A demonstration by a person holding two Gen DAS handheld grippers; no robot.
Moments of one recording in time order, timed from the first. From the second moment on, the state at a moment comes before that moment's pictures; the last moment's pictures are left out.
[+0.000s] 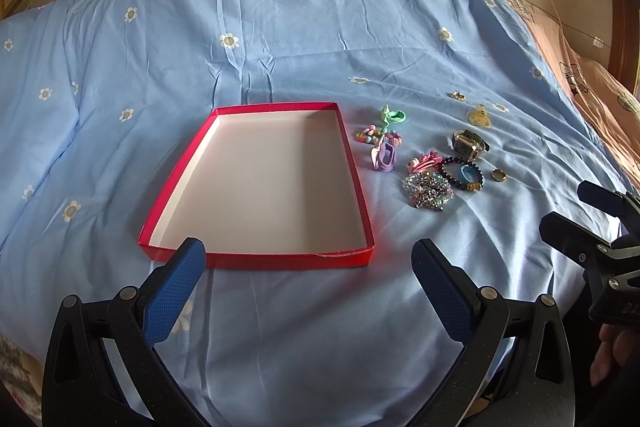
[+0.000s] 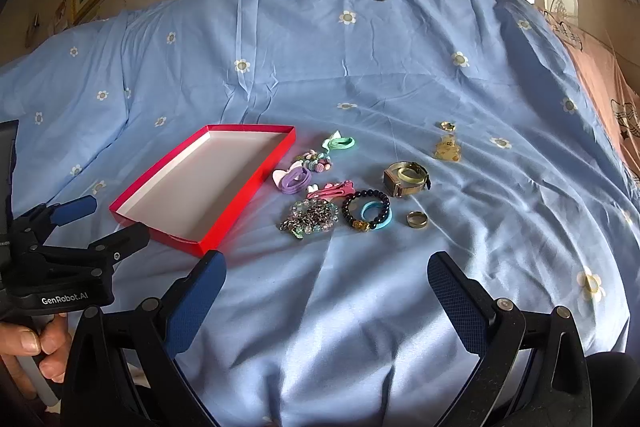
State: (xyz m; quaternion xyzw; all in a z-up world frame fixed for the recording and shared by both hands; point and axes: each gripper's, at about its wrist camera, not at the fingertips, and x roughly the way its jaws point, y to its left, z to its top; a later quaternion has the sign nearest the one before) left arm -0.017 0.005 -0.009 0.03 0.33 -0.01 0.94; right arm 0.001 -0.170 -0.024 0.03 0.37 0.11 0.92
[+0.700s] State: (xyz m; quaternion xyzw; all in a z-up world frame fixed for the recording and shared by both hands) left arm 0.009 0.003 -0.018 0.04 0.35 -0.02 0.94; right arm 0.012 -0.176 -0.033 0.05 0.38 0.12 0.92
